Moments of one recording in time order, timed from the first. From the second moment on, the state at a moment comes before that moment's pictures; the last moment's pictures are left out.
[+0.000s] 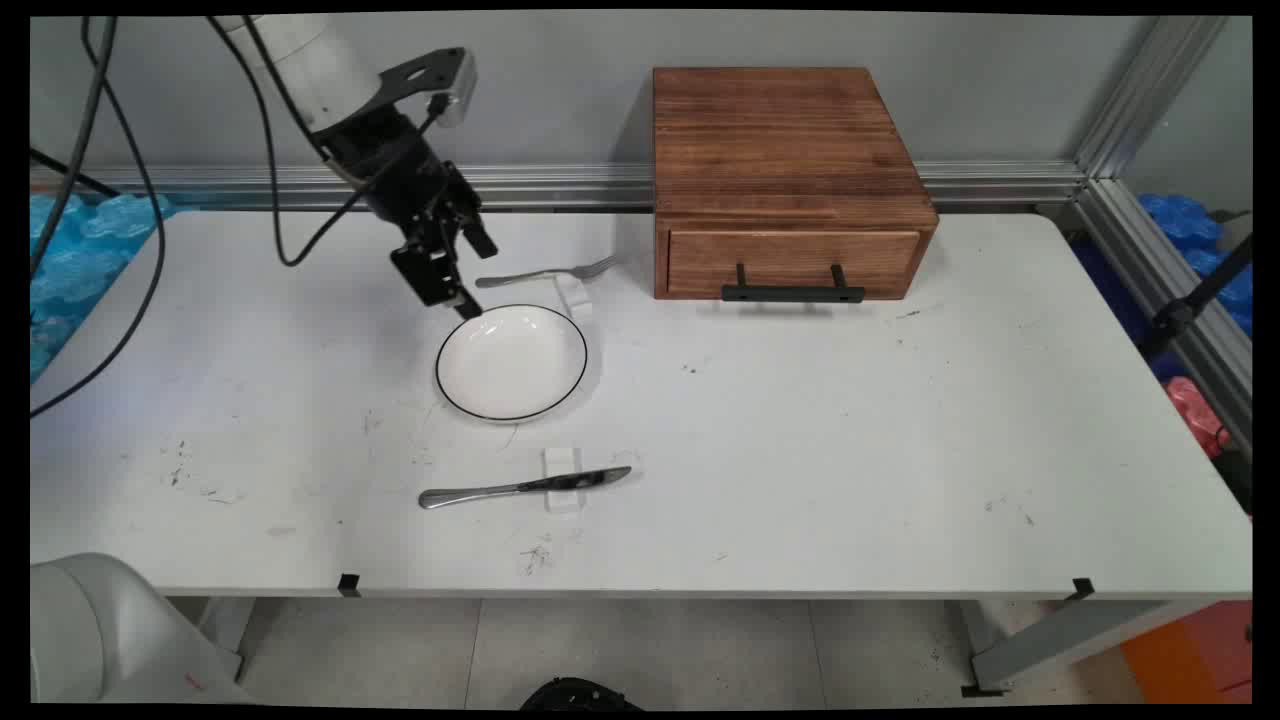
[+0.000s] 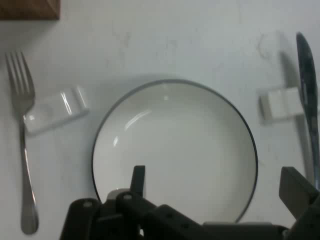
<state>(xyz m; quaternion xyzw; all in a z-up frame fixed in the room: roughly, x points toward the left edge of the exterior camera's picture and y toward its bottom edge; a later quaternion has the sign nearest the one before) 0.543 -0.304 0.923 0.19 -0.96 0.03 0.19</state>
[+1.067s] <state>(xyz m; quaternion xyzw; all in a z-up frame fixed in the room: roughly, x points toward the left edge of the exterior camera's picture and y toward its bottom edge) 0.400 -0.364 0.941 0.21 -0.94 0.08 0.27</state>
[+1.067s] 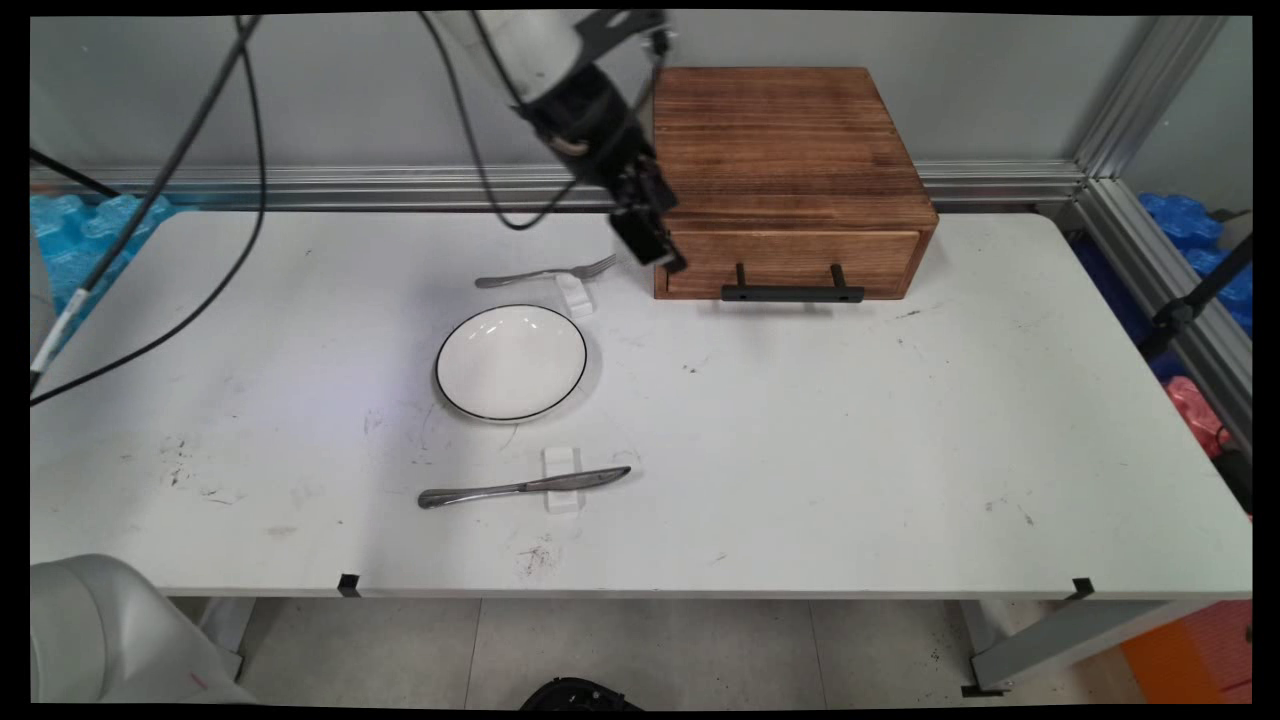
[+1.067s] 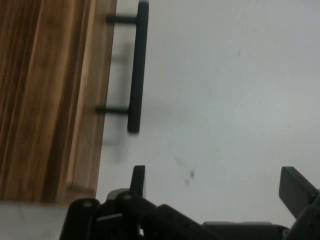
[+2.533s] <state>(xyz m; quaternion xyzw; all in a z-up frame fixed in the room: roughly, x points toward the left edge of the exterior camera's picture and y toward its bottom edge) 0.275 -0.426 0.840 0.16 -0.95 0.12 0.25</state>
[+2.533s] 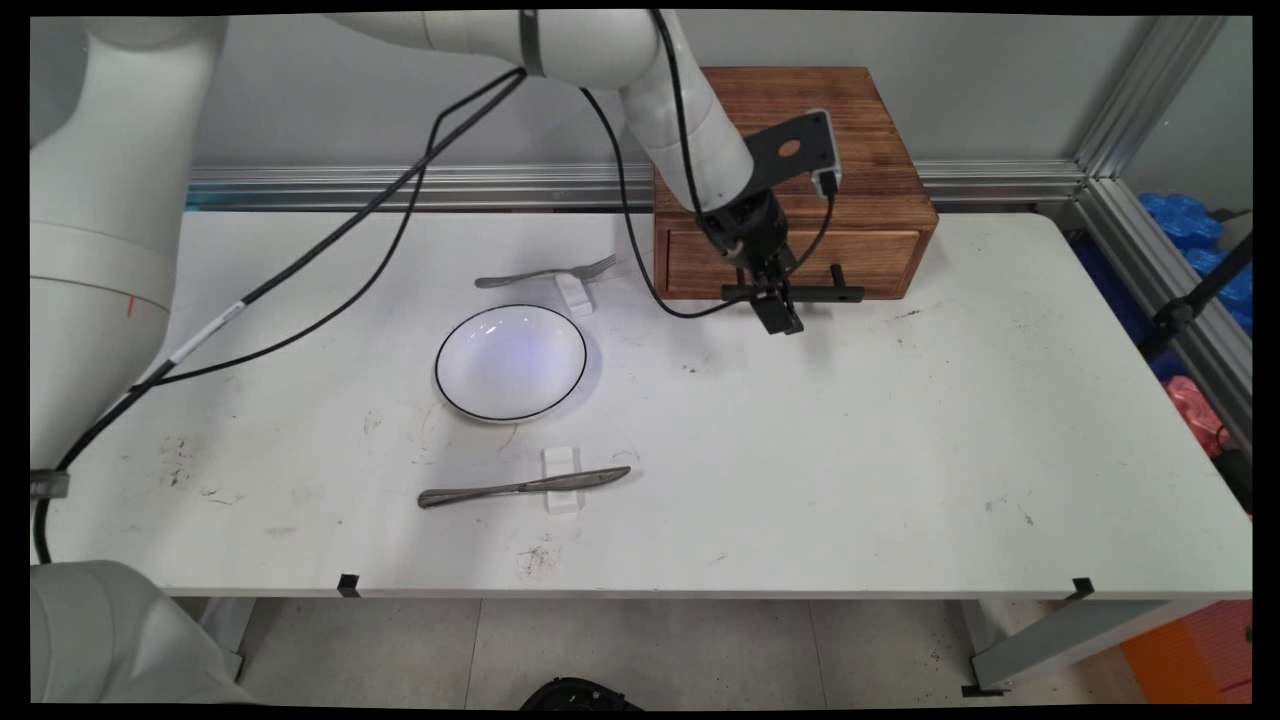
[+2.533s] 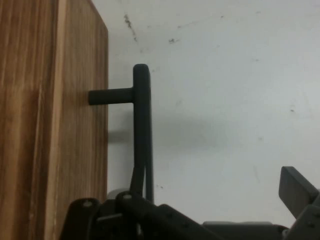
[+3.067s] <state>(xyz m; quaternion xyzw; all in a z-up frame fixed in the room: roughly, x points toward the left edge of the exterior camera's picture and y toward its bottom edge) 0.264 -0.442 0.815 0.17 -0.95 0.13 0.24</state>
